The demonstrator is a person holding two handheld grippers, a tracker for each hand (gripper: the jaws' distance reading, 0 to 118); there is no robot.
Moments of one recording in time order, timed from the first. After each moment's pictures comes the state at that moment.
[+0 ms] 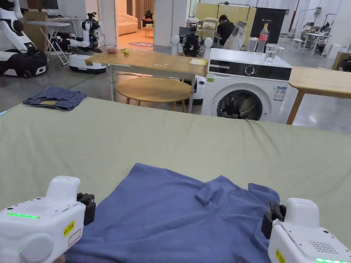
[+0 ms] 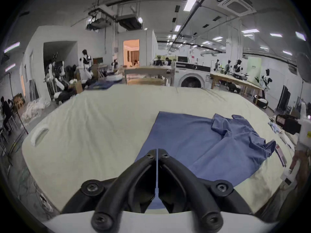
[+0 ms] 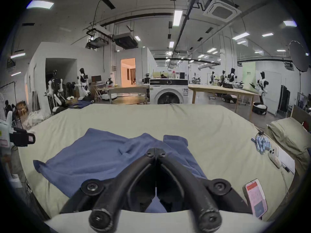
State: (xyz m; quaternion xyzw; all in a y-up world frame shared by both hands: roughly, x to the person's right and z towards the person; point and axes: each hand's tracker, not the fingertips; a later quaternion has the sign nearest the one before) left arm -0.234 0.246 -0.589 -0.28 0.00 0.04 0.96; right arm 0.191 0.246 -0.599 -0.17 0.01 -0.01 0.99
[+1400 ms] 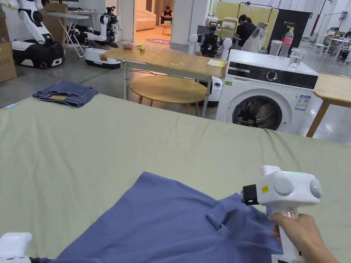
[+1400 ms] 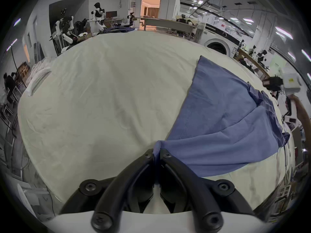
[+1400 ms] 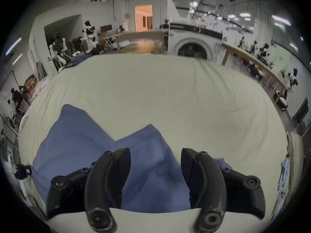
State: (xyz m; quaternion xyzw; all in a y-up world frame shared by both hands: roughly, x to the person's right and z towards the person) left arm -0.316 0.164 -0.595 -0.45 0.05 0.11 0.89; right arm 0.181 0.217 -0.912 -0.45 0.10 0.03 0.89
